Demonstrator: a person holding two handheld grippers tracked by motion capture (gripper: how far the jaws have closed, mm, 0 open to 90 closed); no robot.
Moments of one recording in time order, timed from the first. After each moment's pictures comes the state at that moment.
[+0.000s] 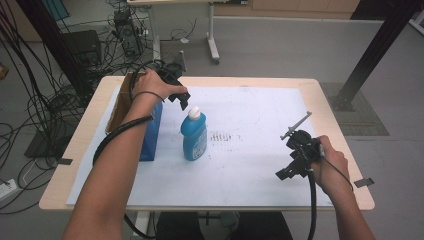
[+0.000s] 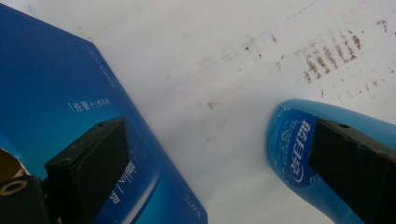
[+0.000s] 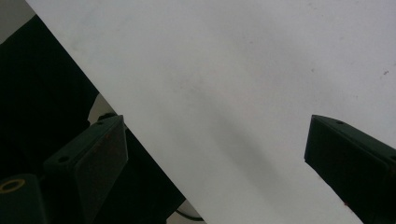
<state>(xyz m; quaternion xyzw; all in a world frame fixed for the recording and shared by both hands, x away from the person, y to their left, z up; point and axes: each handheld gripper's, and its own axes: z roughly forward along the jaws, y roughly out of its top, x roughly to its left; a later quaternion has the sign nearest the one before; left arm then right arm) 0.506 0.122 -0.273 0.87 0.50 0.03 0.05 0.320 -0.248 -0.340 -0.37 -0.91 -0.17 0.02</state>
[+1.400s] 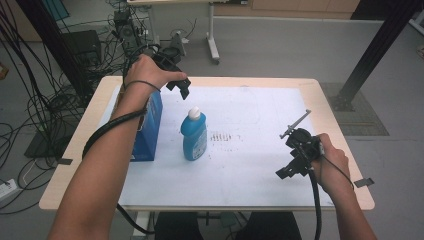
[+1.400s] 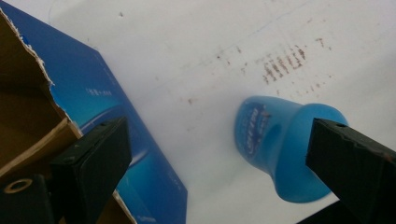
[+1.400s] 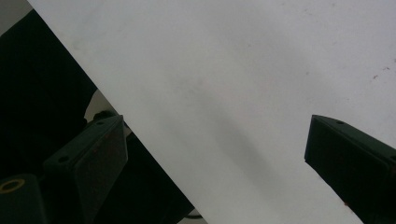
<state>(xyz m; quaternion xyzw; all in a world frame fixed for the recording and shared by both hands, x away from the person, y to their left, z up) 0.478 0.114 -0.206 0.86 0.50 0.03 0.08 0.319 -0.245 -0.331 -0.36 -0.92 -0.17 0.01</state>
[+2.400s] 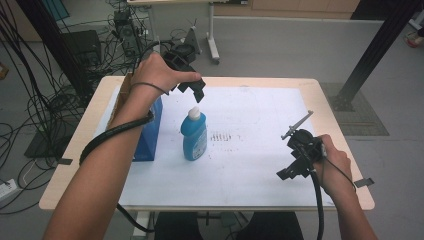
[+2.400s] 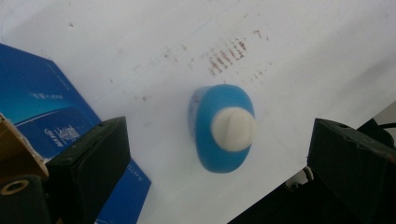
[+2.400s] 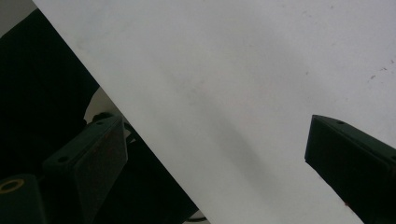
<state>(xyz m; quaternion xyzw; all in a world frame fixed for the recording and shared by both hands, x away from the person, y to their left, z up) 0.441 0.078 -0.182 0.88 0.46 0.00 0.11 0.313 -0.247 -0.329 -0.36 -0.92 -0.17 0.00</state>
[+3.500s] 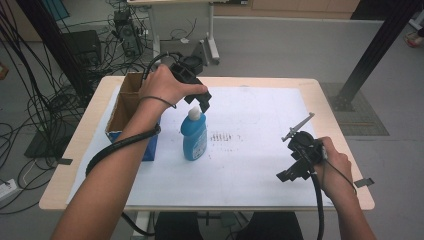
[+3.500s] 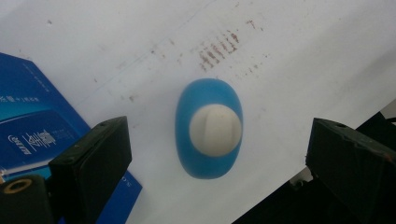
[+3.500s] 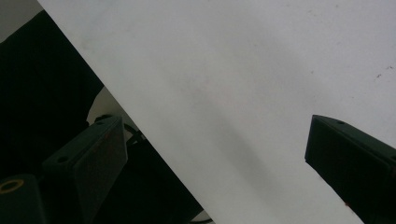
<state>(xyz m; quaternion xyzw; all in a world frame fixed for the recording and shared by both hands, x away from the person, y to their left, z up) 0.430 0.064 -0.203 0.89 0.44 0.01 0.10 0.308 -0.247 -0.329 -0.36 -0.92 -0.18 0.00</state>
